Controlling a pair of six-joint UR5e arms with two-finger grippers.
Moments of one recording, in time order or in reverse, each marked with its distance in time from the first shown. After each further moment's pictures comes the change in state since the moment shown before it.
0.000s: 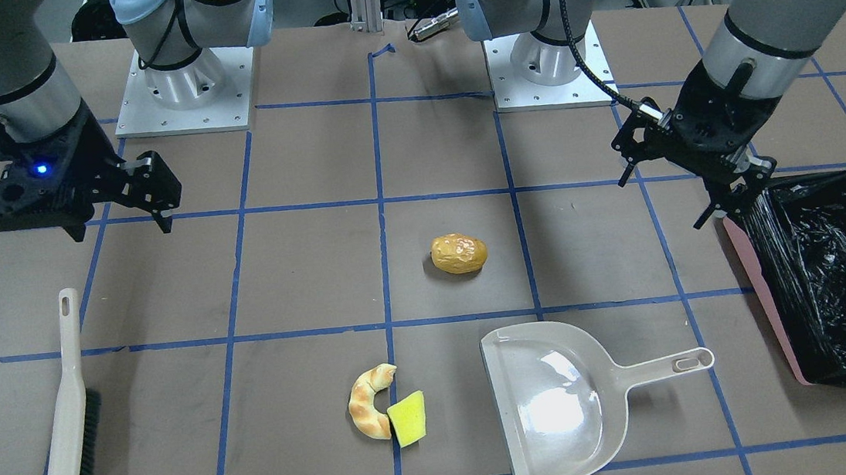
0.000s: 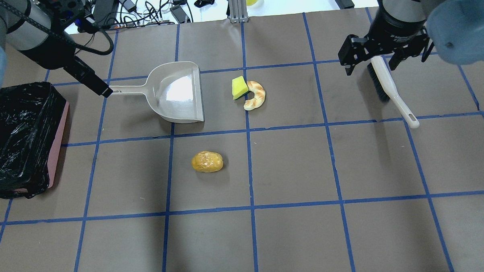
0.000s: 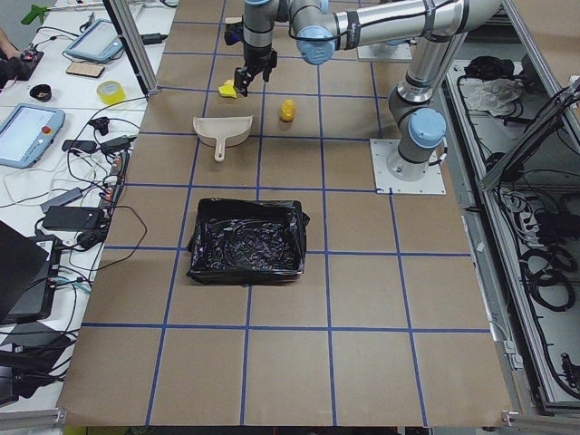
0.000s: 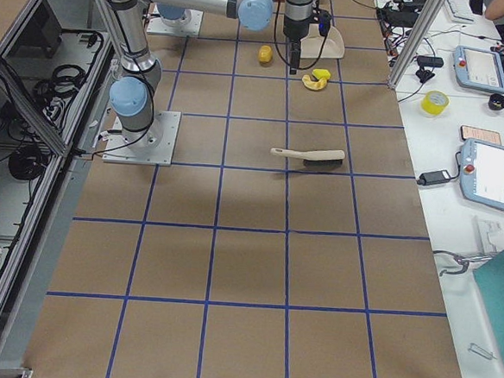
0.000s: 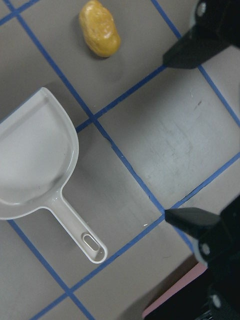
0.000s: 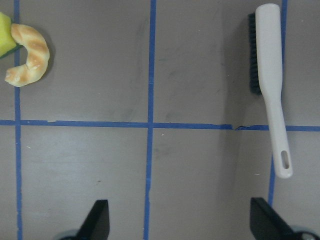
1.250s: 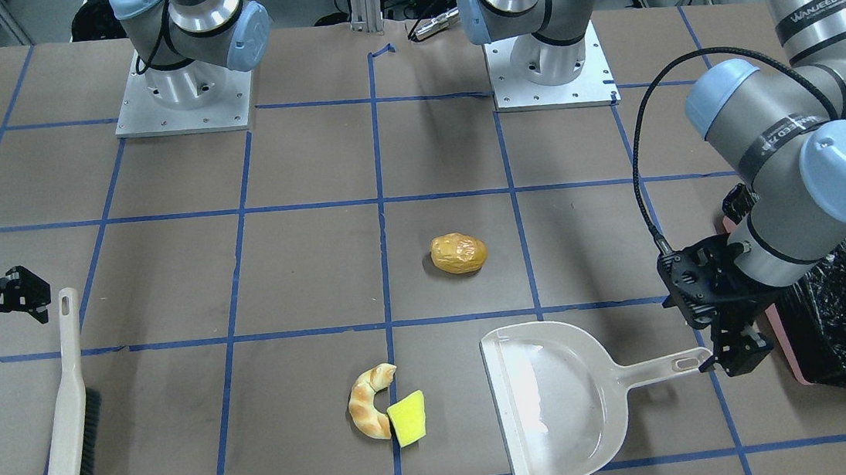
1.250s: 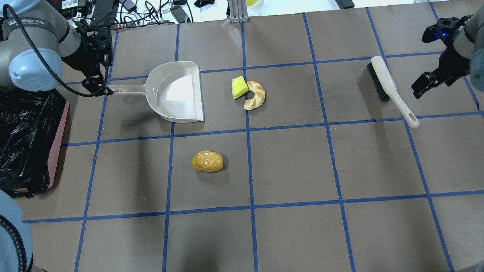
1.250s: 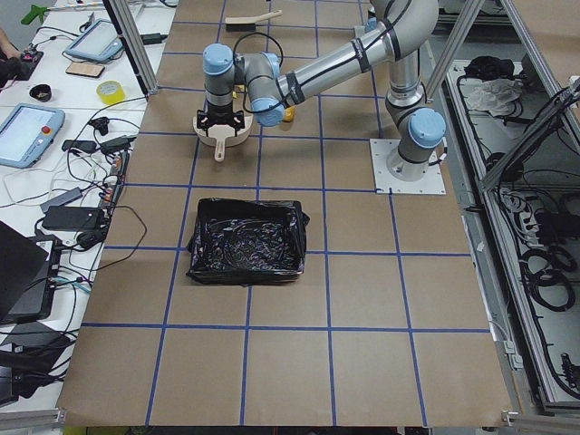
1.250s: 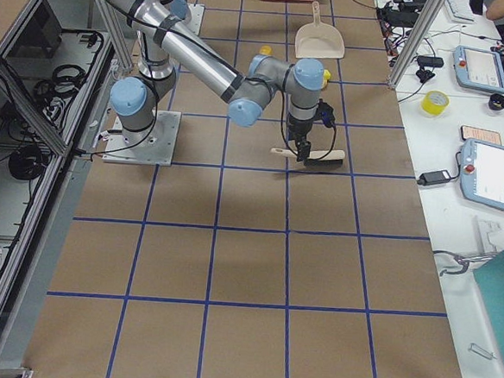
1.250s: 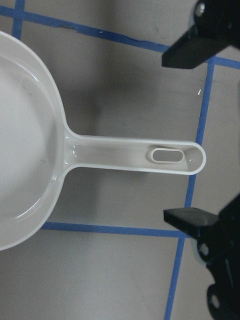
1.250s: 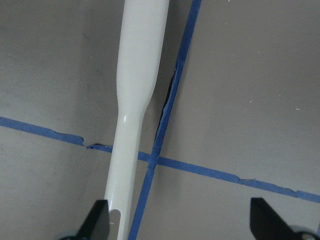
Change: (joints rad) left arm 0.049 -0.328 0.038 0.306 0.001 0.630; right arm -0.337 0.213 0.196 -0.401 -0.010 -0.511
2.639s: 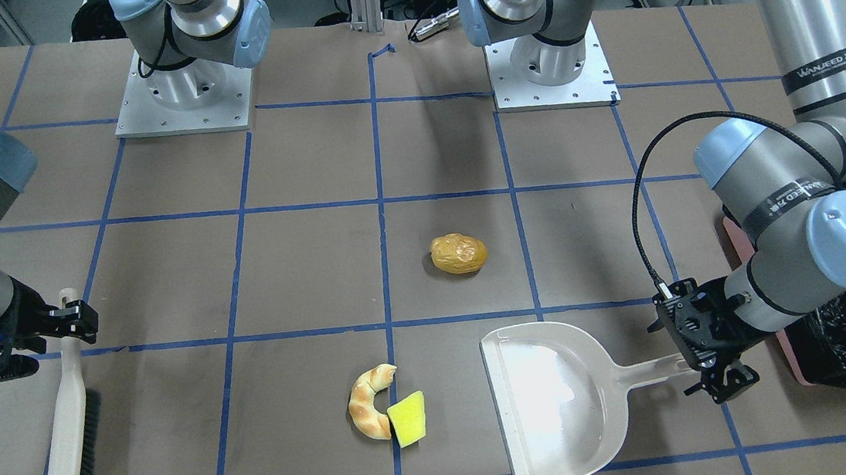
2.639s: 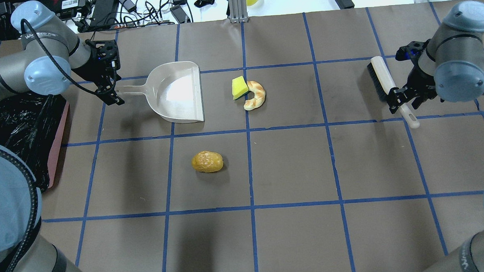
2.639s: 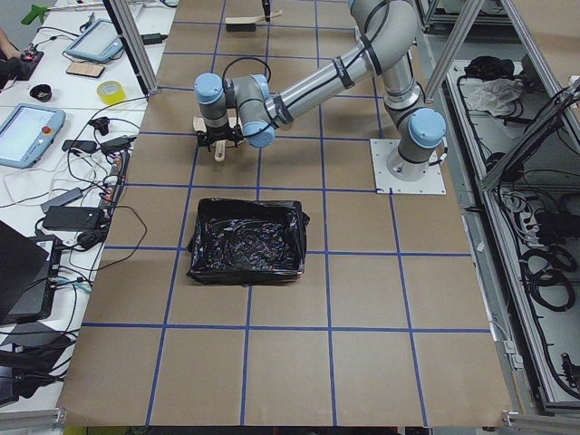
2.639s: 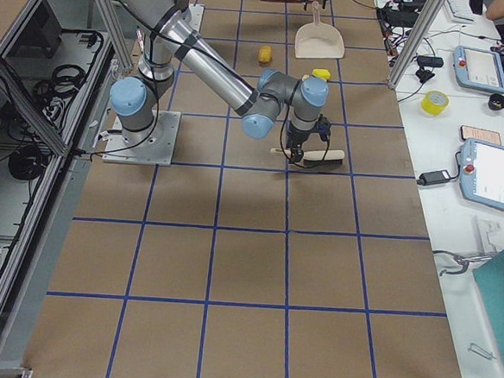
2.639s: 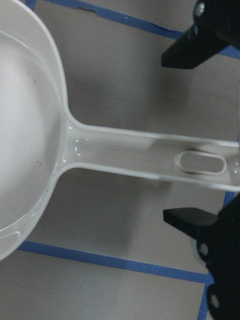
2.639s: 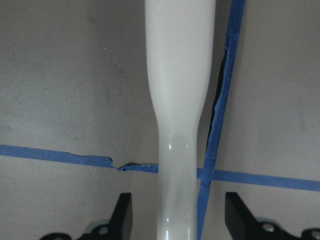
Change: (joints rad) left arm 0.035 -0.105 0.028 -0.015 -0.072 -0.073; right arm 0.058 0.105 0.013 0.008 -0.004 0.166
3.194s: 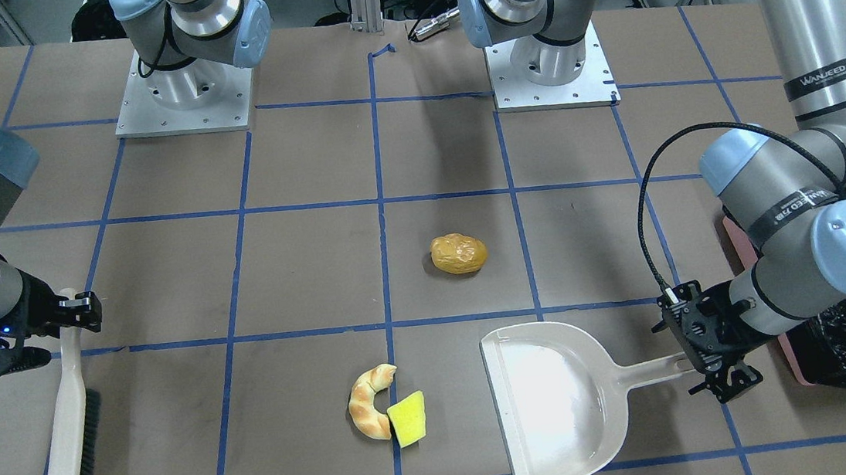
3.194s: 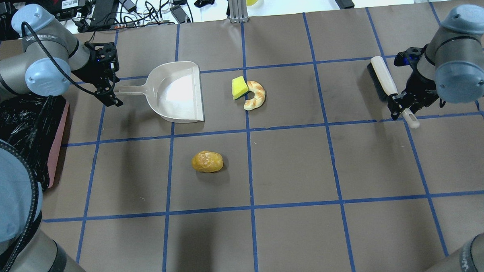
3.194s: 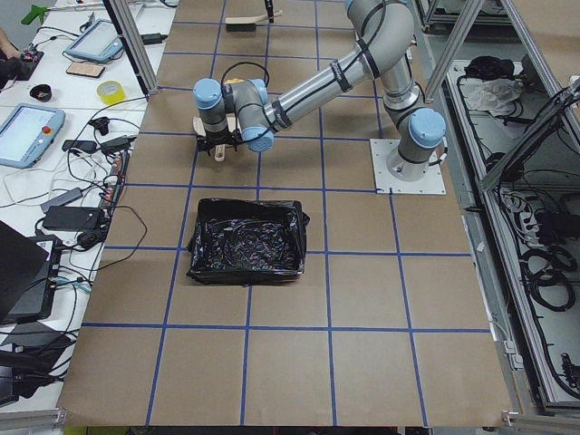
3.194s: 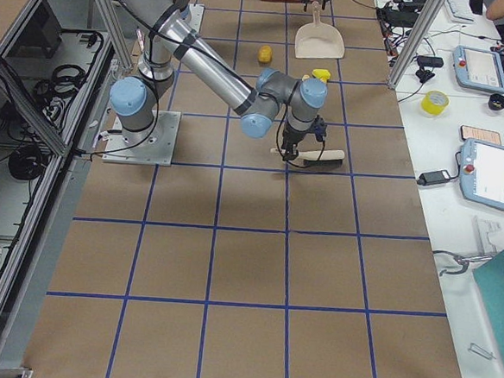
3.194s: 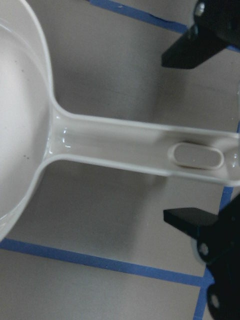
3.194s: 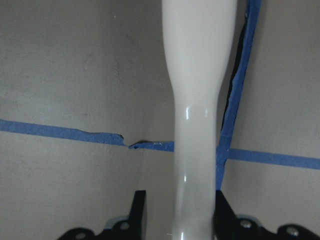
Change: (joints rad) left arm 0.006 -0.022 0.008 0.010 0.008 -0.006; right arm 0.000 -0.009 0.006 0.064 -0.002 0.004
